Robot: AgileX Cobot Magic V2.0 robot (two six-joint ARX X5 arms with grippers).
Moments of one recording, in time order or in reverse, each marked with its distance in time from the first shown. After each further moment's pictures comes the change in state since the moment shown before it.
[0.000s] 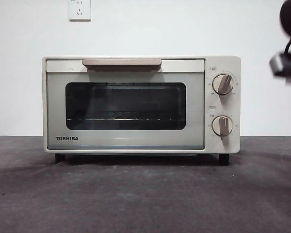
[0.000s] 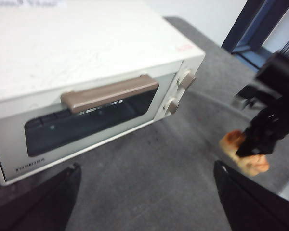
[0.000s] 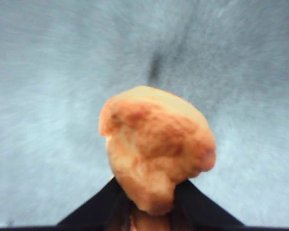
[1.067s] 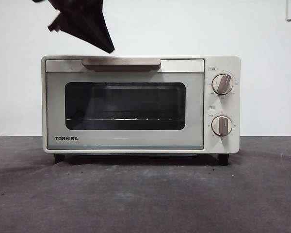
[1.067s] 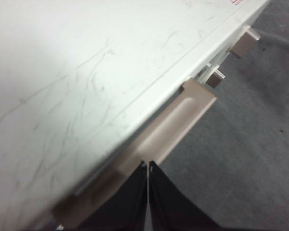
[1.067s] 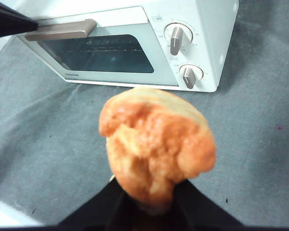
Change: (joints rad) left arm -0.032 0.787 0.489 -0.080 -0.001 0.330; right arm 0.000 -0.761 0.002 0.083 -0.180 0.129
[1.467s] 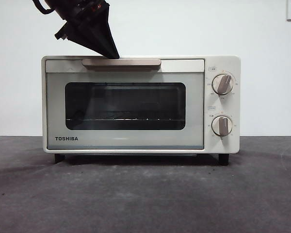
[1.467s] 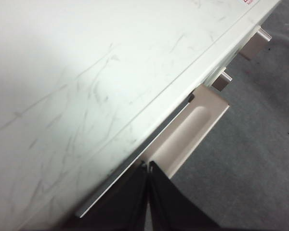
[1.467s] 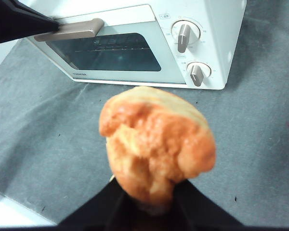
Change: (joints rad) left arm 0.000 0.042 0.008 0.026 0.001 0.010; right arm 0.000 -0.003 0.000 -0.001 -0.026 0.018
